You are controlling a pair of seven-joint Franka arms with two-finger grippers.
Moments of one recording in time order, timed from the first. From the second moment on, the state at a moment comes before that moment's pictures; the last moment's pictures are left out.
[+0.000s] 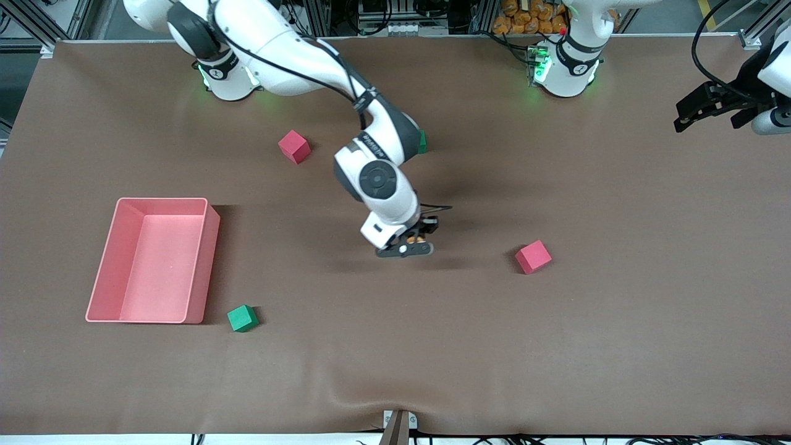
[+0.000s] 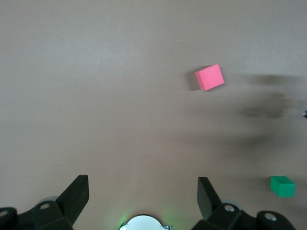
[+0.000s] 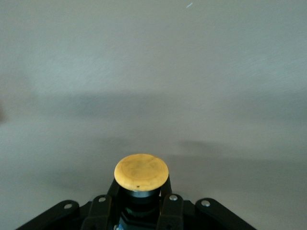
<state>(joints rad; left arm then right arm) 0.01 -0.14 -0.06 -1.66 0.00 1.48 -0.11 0.78 0.92 0.00 -1.17 0.21 2.21 0.64</state>
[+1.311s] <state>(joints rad) -0.07 0.16 -0.13 -1.56 0.00 1.57 -0.11 0.68 0.88 -0.04 -1.03 0.21 1.98 0.66</state>
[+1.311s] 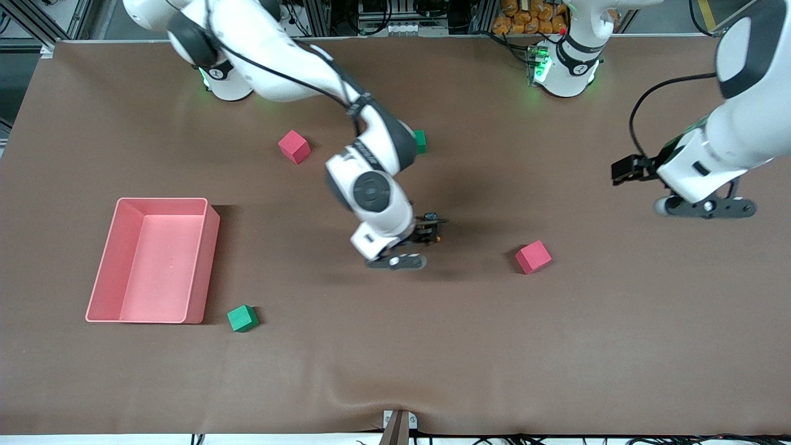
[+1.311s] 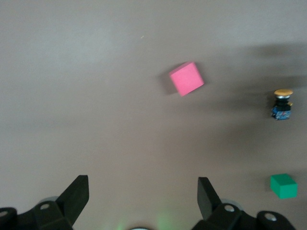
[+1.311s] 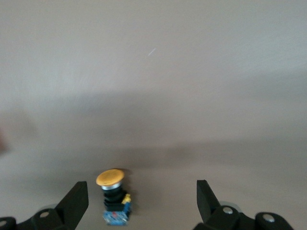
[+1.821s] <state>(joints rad) -0.31 0.42 -0.15 -1.46 -0.01 1.71 -0.39 0.41 0.65 -0.10 -1.03 0.21 1.65 0.63</state>
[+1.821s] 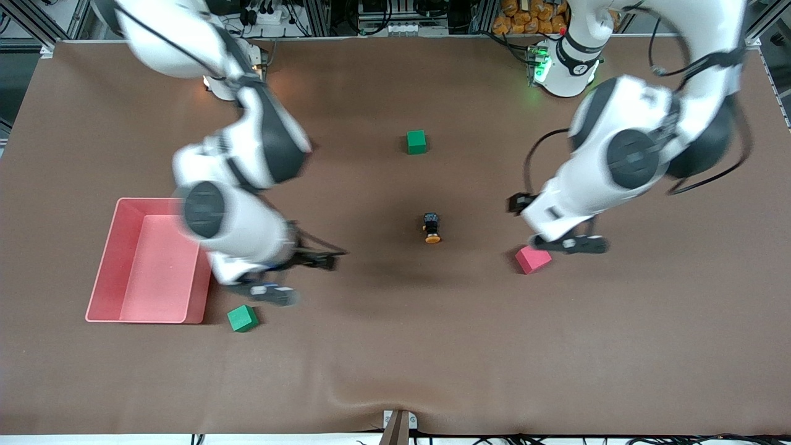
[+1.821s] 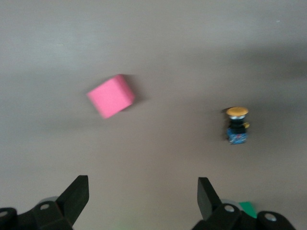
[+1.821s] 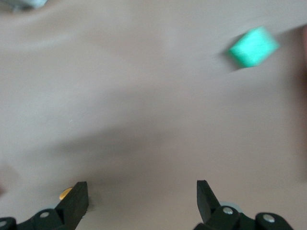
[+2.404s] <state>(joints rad) -0.49 0.70 -0.15 -1.36 -0.04 1.93 -0.62 0.00 0.45 -0.02 -1.03 0.21 1.39 0.22</state>
